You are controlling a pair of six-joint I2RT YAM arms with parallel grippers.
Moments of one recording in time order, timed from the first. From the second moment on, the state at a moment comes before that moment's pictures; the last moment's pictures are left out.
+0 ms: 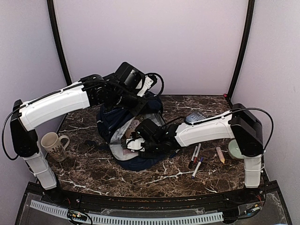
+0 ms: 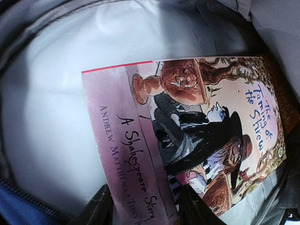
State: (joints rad) left arm -0.97 1.72 1.74 -0.75 -0.39 0.06; right arm 1.12 2.03 1.40 -0.26 0.19 -0.62
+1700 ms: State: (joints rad) left arm -0.98 1.64 1.61 -0.71 -0.26 0.04; right arm 1.14 2.16 1.52 -0.03 0.22 -0.82
